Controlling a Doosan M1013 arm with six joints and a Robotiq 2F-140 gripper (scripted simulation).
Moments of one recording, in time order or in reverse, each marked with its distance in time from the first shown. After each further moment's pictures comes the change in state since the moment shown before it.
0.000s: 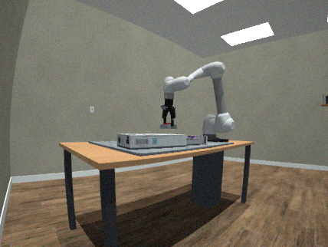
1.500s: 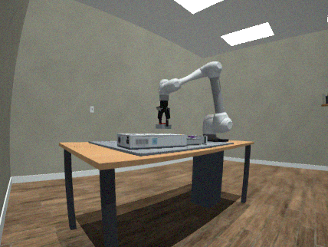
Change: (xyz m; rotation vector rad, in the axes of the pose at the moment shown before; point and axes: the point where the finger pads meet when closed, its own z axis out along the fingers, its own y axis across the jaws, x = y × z) arm -0.036 0.098 0.000 0.000 0.000 0.000
